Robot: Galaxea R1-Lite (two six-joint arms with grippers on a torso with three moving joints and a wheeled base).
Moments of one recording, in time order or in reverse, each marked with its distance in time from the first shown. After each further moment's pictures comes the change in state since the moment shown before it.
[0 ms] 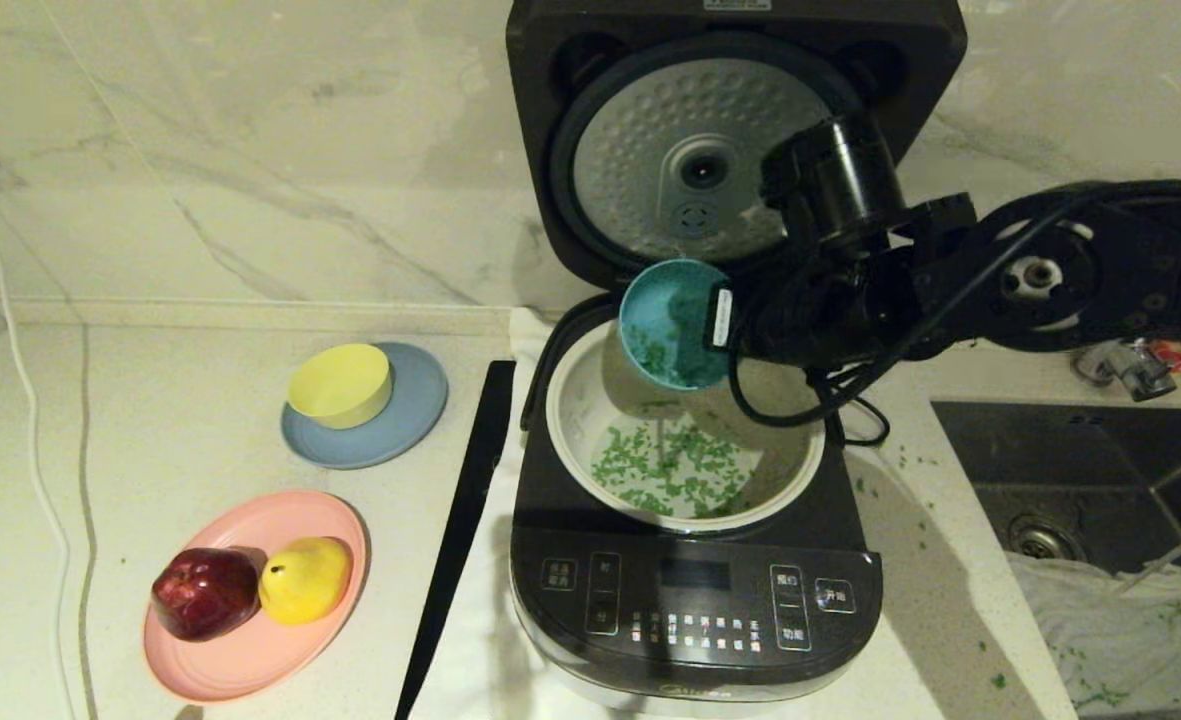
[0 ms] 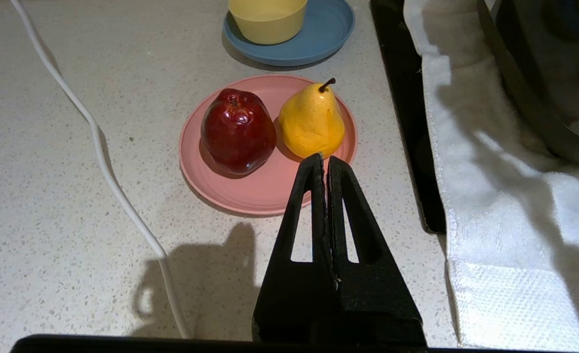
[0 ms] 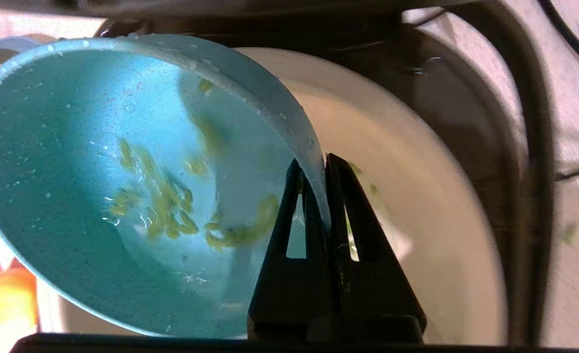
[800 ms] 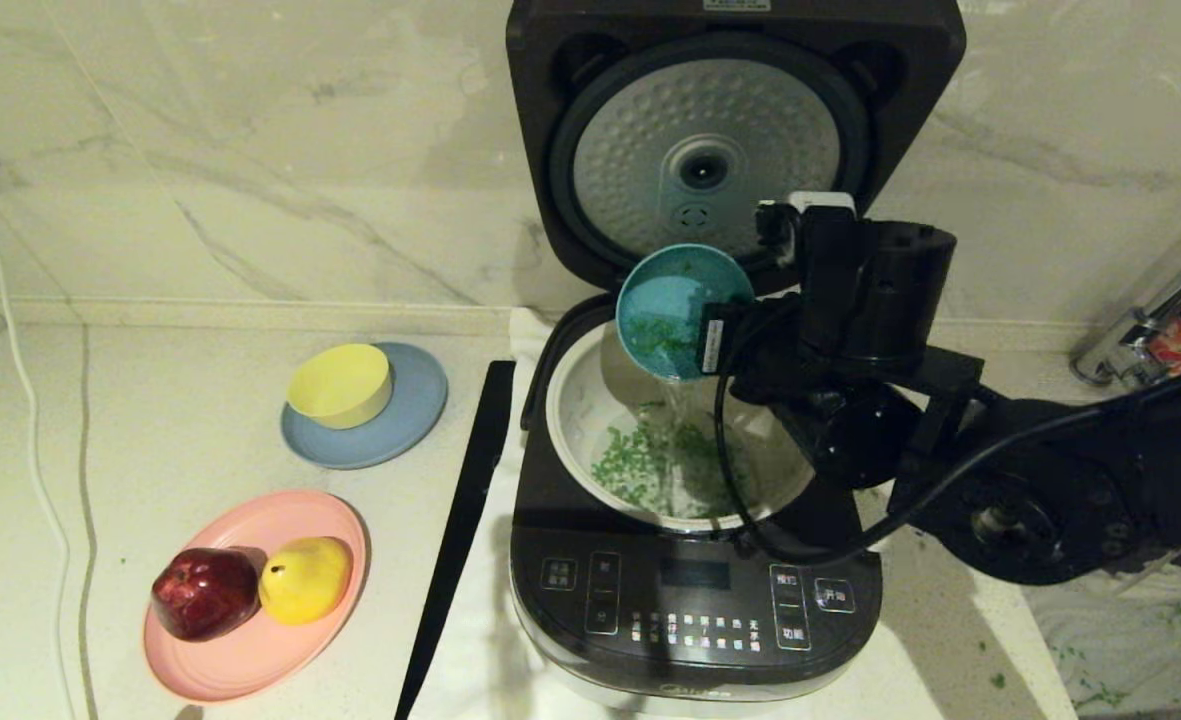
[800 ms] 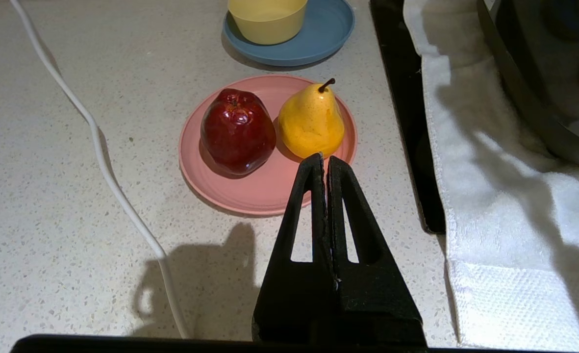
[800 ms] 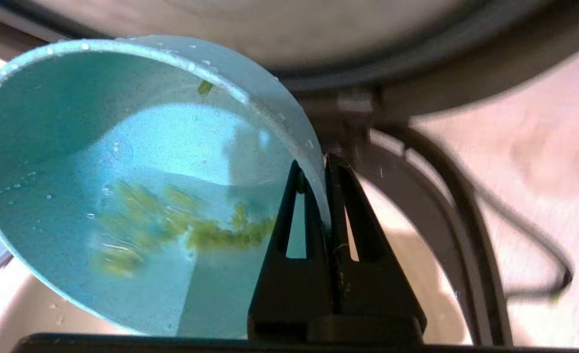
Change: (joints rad) left arm 0.000 0.000 0.000 0.000 0.000 -0.001; right arm 0.086 -0.054 0.555 -1.028 -0.276 -0.422
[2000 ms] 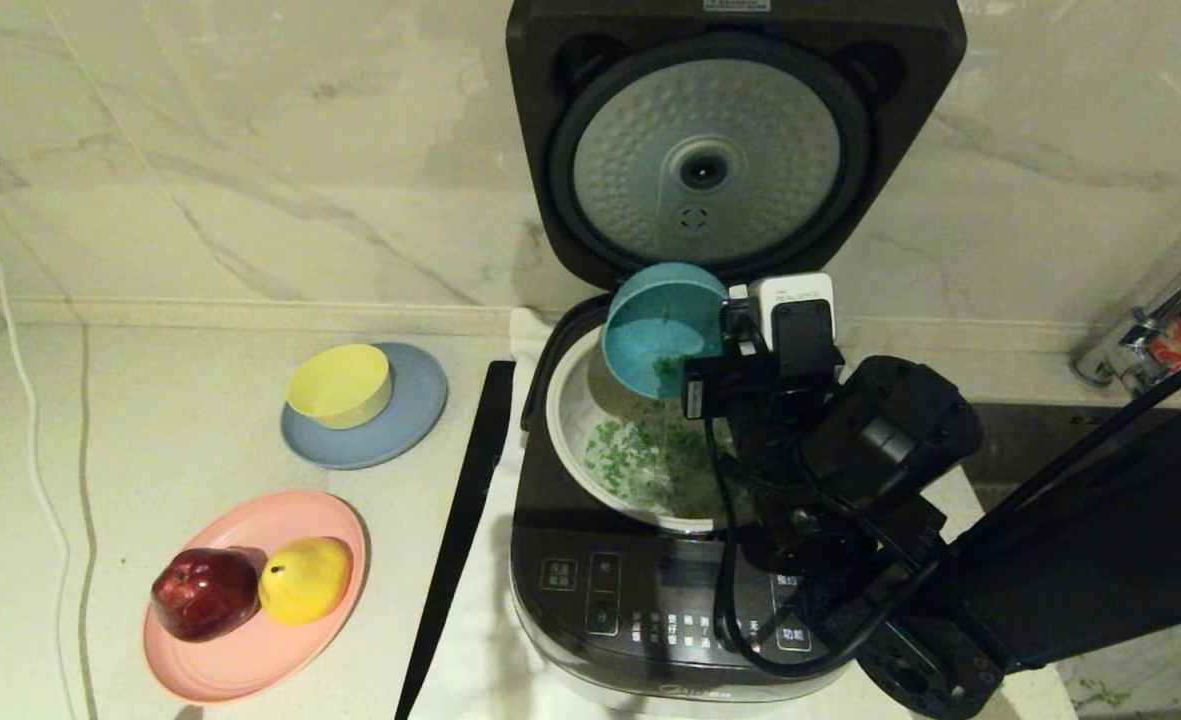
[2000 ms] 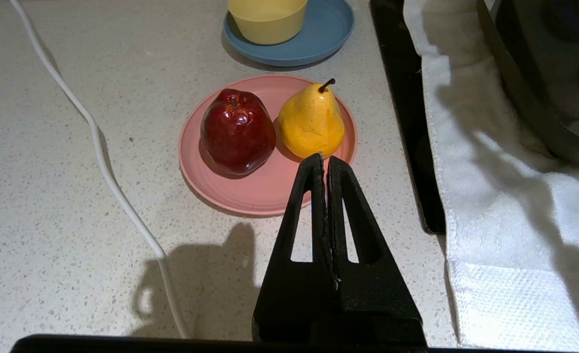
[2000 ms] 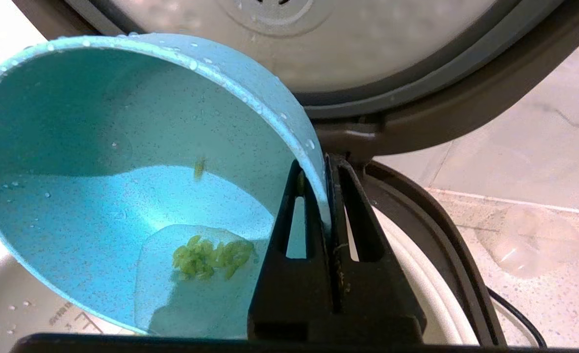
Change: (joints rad) left arm 0.000 0.000 0.000 0.000 0.000 0.000; right arm 0.051 0.164 0.244 -0.786 -0.020 -0.394
